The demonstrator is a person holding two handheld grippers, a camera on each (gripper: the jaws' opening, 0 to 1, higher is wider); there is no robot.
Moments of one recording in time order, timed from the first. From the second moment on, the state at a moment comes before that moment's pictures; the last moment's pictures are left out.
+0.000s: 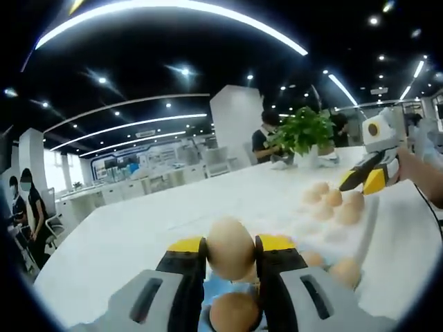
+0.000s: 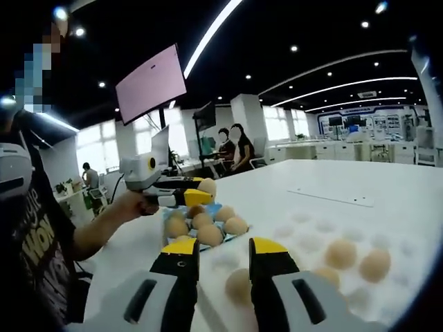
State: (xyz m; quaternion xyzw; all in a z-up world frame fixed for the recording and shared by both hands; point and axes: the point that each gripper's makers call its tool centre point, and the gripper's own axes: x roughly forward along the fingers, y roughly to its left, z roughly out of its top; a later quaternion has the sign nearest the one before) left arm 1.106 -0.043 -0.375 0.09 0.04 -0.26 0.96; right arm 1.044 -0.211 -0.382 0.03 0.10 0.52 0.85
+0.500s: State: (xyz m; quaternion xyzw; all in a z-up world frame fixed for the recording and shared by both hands) left arm 1.119 -0.033 -0.393 0.07 0.07 -0.25 0.96; right arm 1.042 -0.234 -0.385 0.04 0.10 0.50 0.86
